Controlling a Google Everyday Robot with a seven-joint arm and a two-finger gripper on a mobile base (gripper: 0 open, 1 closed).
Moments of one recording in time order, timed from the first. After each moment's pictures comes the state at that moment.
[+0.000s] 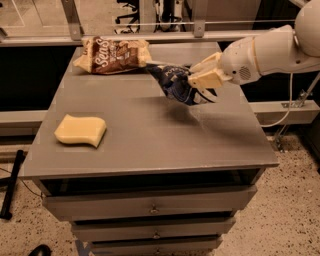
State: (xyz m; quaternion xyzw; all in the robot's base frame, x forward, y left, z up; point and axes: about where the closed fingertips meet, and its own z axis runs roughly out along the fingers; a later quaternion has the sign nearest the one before) arm 0.599 -0.098 0.925 -0.54 0.68 0.23 0.43
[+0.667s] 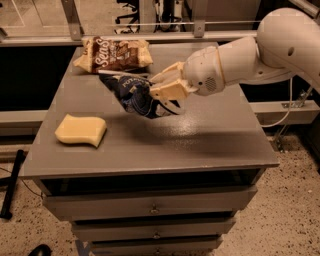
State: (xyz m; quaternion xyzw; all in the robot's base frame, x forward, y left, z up) arm 0.545 -0.002 0.933 -0.58 0.61 0.33 0.43
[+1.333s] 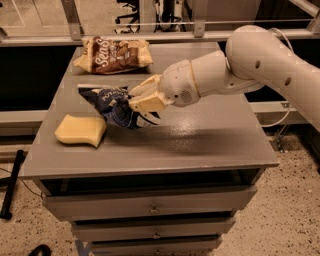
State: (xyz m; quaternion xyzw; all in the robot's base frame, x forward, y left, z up) arm 0.536 0.050 0.905 -0.60 0.58 0.35 0.42
